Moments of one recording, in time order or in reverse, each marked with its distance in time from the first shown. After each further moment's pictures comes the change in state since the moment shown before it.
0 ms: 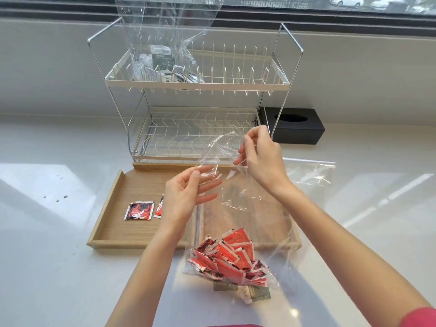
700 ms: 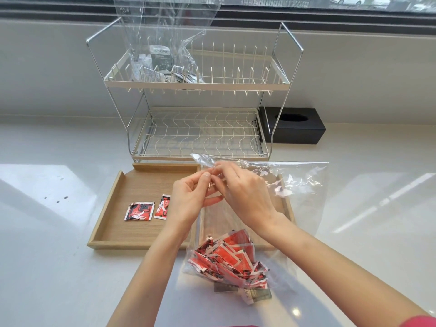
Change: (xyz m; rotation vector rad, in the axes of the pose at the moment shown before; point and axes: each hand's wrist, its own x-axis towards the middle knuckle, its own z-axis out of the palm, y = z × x) left_hand 0.000 -0.001 0.010 0.014 -0.067 0.007; right_hand -0.039 0.020 0.037 -0.493 0.103 -0.593
